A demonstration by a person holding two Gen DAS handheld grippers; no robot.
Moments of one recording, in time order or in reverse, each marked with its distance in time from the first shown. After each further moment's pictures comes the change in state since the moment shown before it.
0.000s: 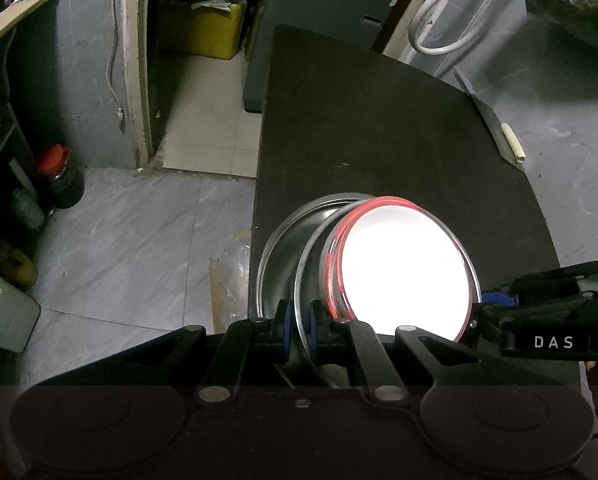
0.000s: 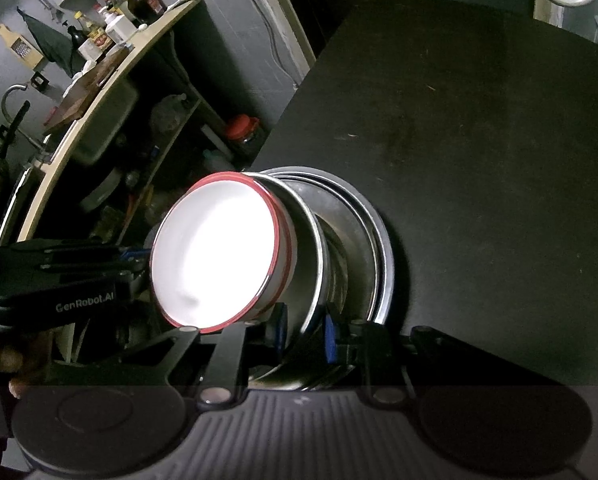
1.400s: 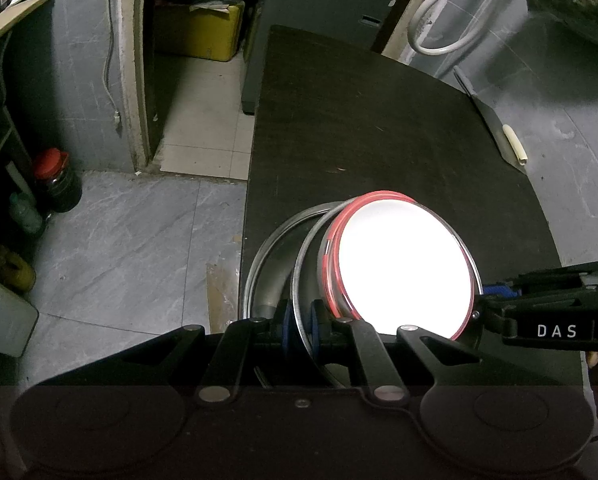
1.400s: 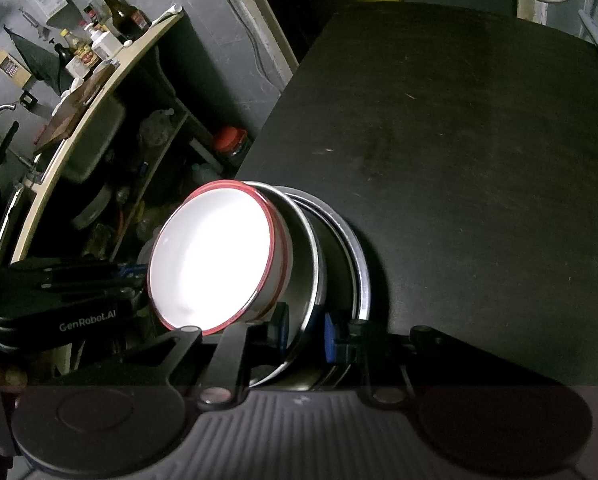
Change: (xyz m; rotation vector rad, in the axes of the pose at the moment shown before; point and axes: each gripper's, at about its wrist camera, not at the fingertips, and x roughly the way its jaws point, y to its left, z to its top) left arm 0.008 -0.004 0.004 0.007 -0.004 0.001; right arm 0.001 -0.008 0.000 0.049 -0.032 -0.015
